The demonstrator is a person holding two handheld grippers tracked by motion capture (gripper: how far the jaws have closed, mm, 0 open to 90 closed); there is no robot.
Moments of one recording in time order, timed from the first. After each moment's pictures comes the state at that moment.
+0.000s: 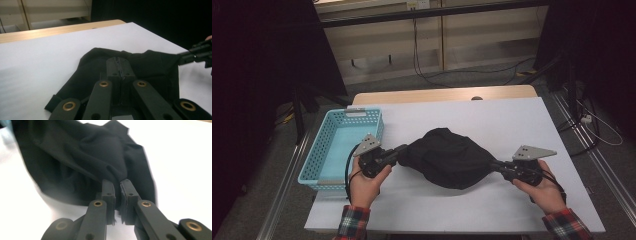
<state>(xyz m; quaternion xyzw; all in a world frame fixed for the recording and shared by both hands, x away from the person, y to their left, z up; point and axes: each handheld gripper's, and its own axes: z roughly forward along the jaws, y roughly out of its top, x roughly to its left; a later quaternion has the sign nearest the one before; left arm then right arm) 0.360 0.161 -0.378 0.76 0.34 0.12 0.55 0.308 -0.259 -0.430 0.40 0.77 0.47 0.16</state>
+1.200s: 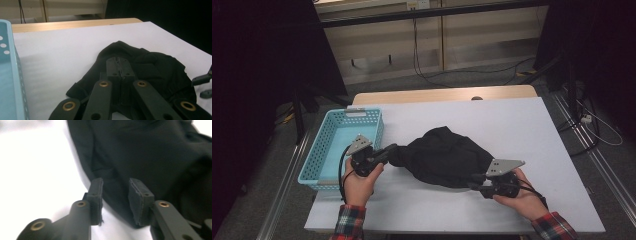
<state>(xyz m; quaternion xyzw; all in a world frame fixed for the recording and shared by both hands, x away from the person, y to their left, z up) 0.368 0.187 -0.385 0.73 0.40 0.14 0.53 0.299 -0.200 -0.450 0.29 0.84 0.43 0.12</state>
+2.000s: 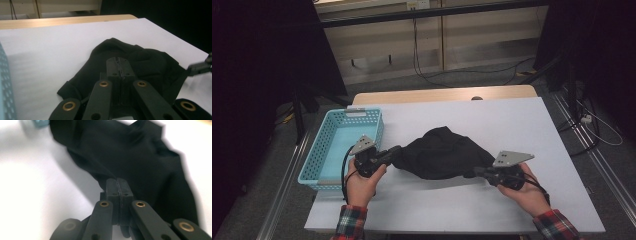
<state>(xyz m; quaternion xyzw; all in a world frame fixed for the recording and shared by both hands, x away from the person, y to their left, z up) 0.366 0.177 -0.388 0.75 0.38 0.12 0.52 0.308 -0.219 -0.433 0.33 0.81 0.46 0.15</state>
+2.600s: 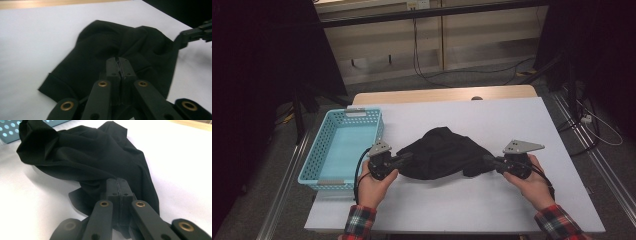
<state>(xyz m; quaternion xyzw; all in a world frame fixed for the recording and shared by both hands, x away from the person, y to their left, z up) 0.367 0.151 -0.412 0.78 0.37 0.08 0.50 0.330 -0.242 -0.436 0.39 0.78 0.46 0.17</state>
